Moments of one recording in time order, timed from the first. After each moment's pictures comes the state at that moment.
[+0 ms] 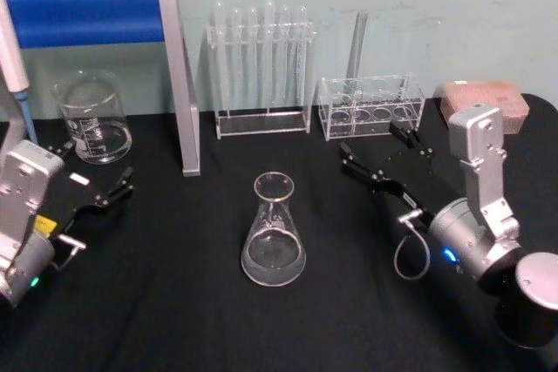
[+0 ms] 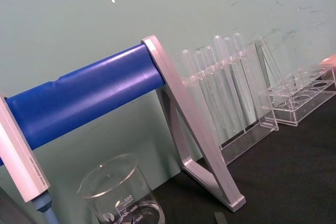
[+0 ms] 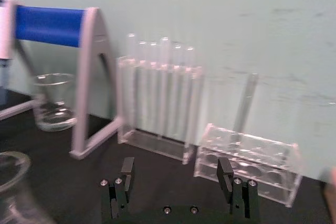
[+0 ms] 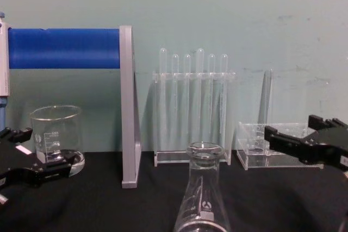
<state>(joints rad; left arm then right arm) -0.20 0.60 0.45 -1.41 -0.25 -0.12 0.03 0.14 0.30 -0.28 -1.50 0.24 -0.05 0.20</state>
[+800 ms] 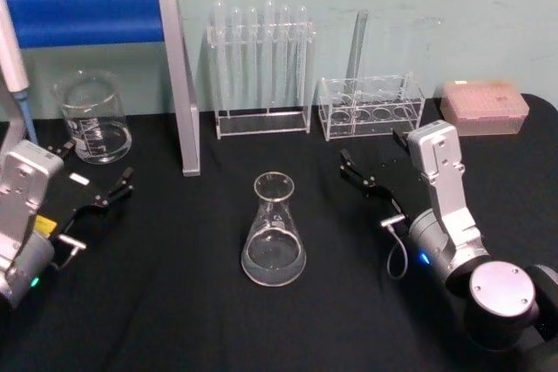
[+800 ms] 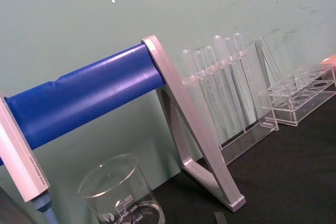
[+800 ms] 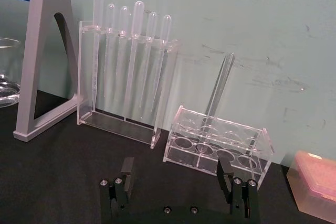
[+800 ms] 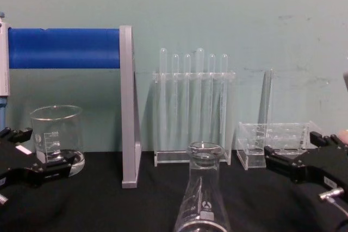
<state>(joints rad) -0.20 0.60 0.45 -1.41 -0.25 -0.12 0.03 0.20 0.19 -0.28 -1.32 0.02 -0.12 0.04</state>
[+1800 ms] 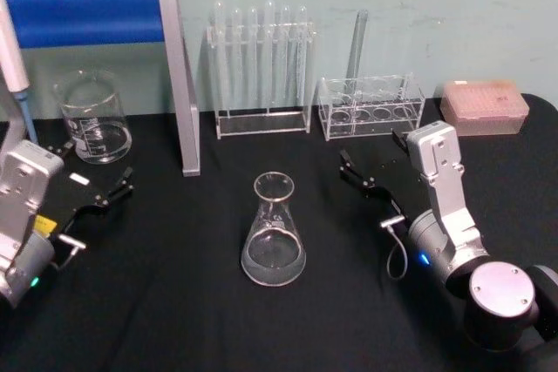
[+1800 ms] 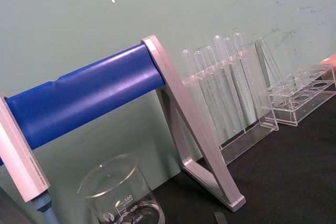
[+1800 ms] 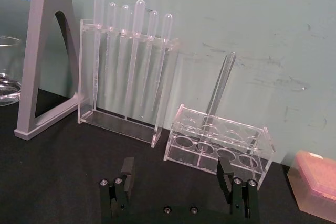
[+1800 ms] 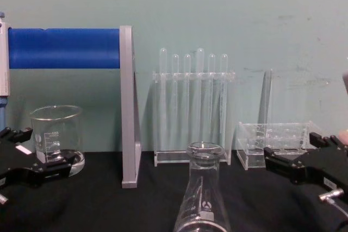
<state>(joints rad) -0.20 0.60 0.45 -1.41 -0.25 -0.12 0.03 0.20 0.19 -0.28 -1.32 0.02 -0.11 0.05</state>
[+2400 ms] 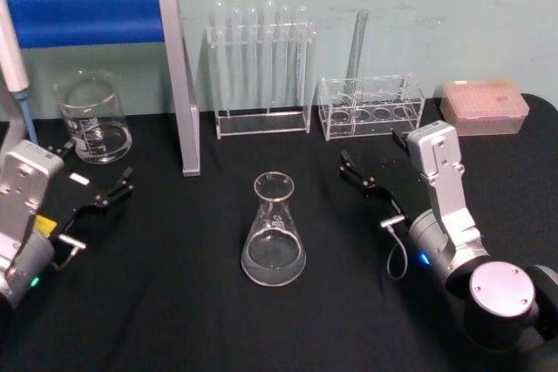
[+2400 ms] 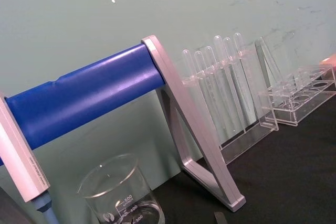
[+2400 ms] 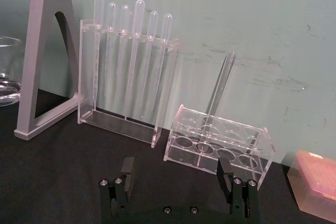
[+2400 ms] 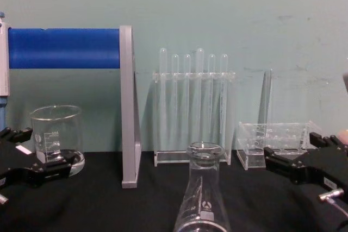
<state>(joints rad) -0.20 0.60 0.45 -1.41 -0.25 -0.12 0.03 0.20 0.19 -0.28 -1.32 0.02 -0.11 0.05</state>
